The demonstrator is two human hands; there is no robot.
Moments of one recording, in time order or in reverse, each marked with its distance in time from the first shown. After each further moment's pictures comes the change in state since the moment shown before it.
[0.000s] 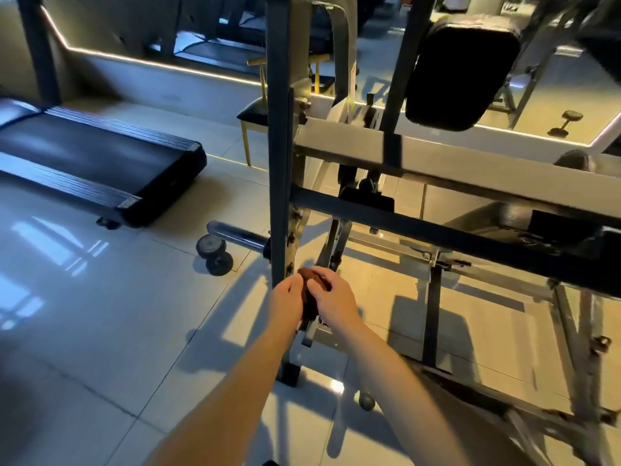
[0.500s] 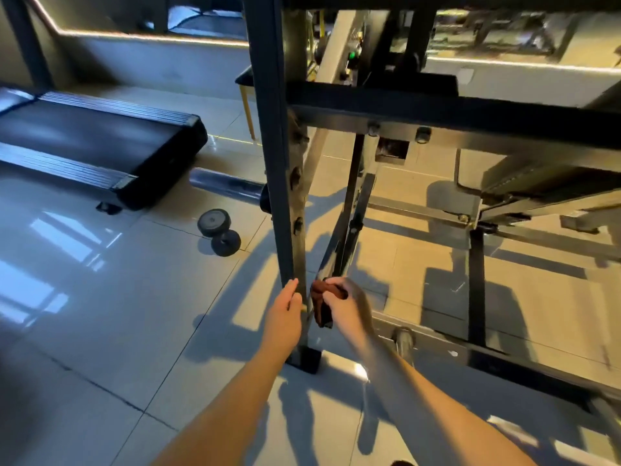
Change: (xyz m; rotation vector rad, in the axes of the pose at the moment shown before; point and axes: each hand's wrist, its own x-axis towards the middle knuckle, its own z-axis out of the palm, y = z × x) left_hand 0.087 -0.206 -0.012 0.404 -0.037 0.097; right_hand 0.065 0.216 0.058 -0.019 0.110 0.045
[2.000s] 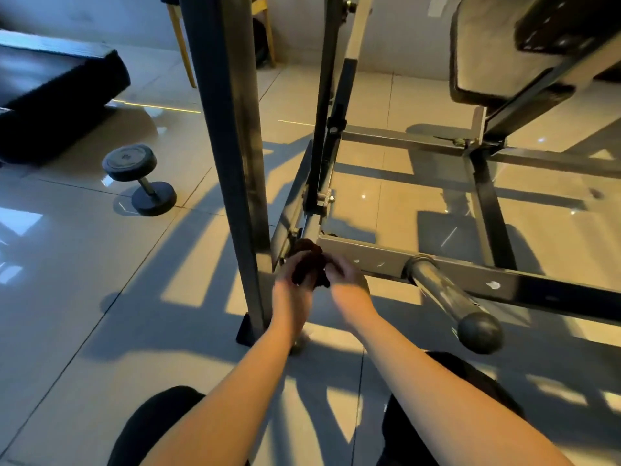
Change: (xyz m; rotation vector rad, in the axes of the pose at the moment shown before) left_hand 0.131 -0.299 0.224 -0.510 -0.074 0.178; right_hand 0.101 0.346 0.082 0.041 0.100 0.033
